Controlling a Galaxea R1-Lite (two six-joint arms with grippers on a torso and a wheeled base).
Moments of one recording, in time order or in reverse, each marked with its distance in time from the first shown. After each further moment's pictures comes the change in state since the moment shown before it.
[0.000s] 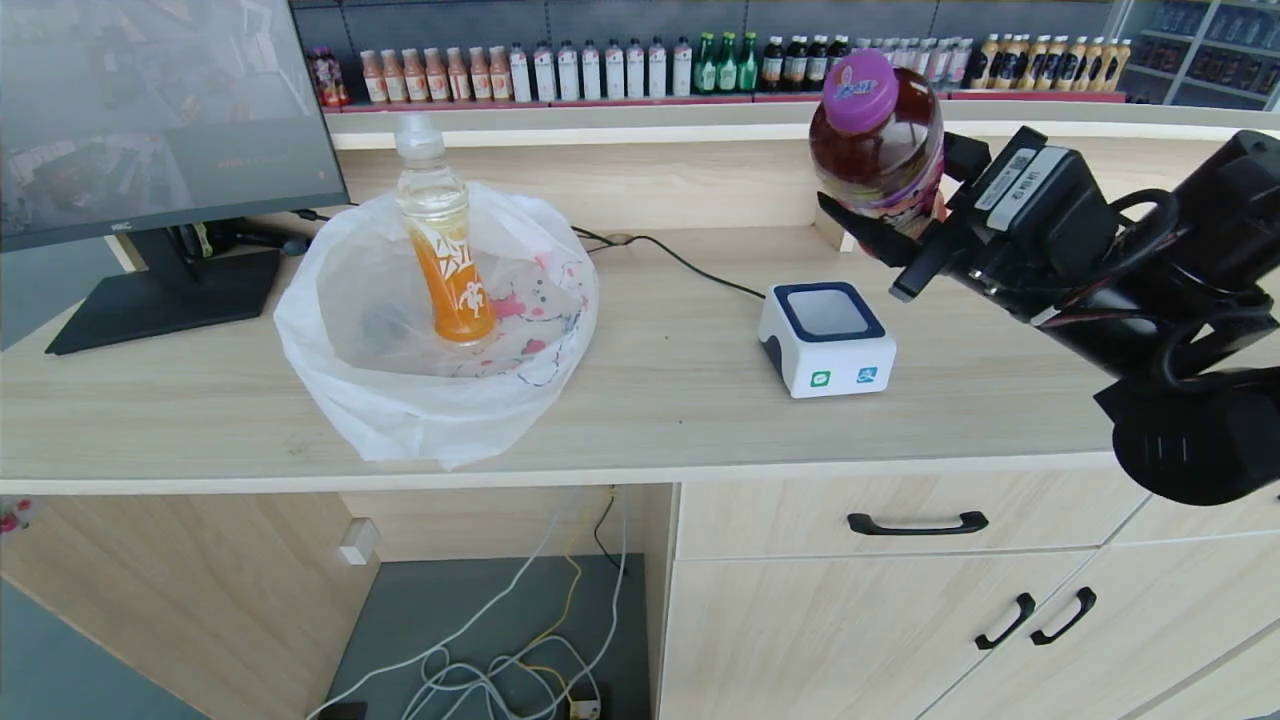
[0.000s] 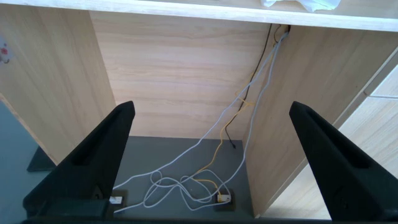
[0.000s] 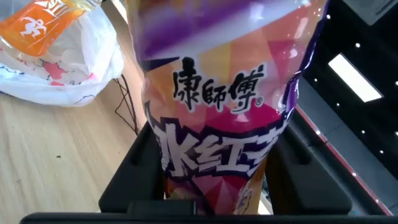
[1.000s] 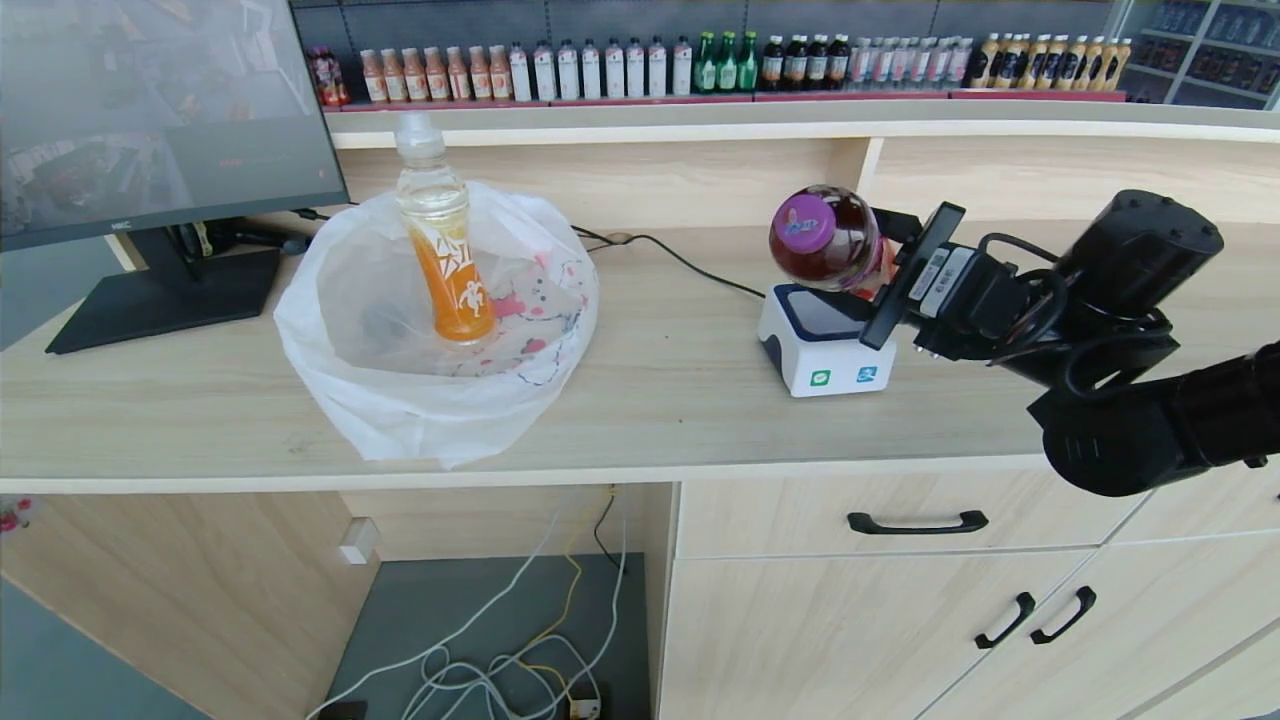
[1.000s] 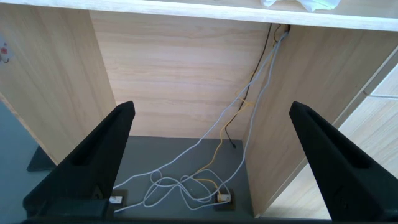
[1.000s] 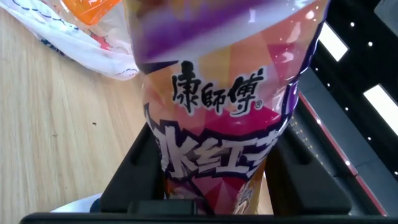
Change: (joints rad) left arm 0.000 0.000 0.000 0.000 0.000 -0.001; right arm -0.054 0.140 -0.048 0.001 0.176 -0.090
